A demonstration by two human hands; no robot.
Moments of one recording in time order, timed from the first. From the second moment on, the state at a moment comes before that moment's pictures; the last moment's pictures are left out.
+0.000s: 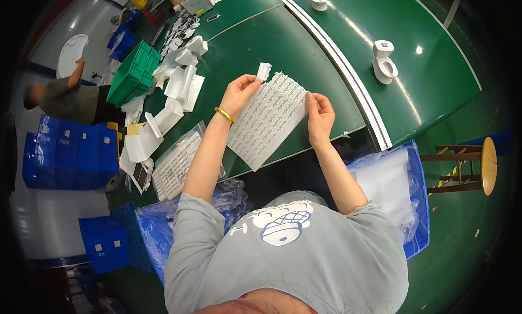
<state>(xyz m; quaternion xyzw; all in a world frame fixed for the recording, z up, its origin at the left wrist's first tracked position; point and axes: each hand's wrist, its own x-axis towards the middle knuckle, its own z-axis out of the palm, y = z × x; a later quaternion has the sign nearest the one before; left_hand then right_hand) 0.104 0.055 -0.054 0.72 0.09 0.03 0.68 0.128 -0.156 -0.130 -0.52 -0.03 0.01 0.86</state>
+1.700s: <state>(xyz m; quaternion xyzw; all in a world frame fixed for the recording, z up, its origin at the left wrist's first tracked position) 0.128 0.061 -0.080 0.77 0.05 -0.04 0.63 0.207 -0.135 -0.099 -0.74 -0.29 -0.15 0.58</state>
